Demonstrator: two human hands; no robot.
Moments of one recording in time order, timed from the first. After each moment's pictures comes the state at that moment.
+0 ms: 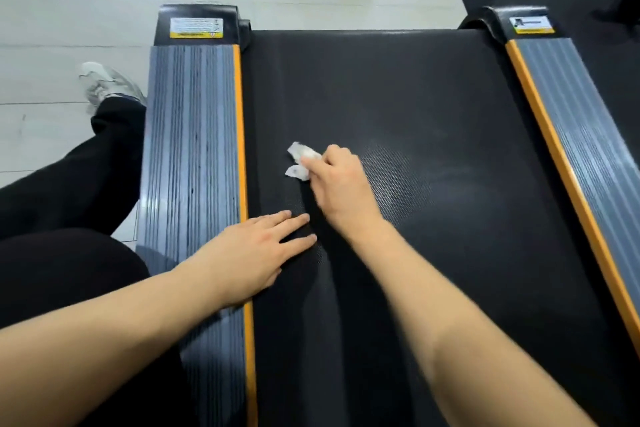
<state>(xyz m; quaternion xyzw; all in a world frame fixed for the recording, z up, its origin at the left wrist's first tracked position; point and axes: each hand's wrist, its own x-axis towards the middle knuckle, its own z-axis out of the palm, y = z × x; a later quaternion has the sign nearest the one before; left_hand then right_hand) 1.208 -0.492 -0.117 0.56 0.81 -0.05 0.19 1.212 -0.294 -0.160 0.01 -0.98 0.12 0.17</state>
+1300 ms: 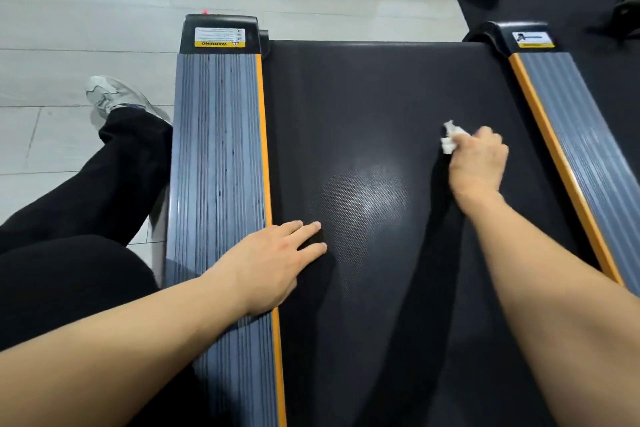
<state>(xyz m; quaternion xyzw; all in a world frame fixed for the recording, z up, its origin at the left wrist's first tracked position) 1.219 -0.504 -0.095 0.53 0.80 -0.05 0.27 1.219 -0.114 -0.162 -0.30 -0.95 -0.04 0.08</state>
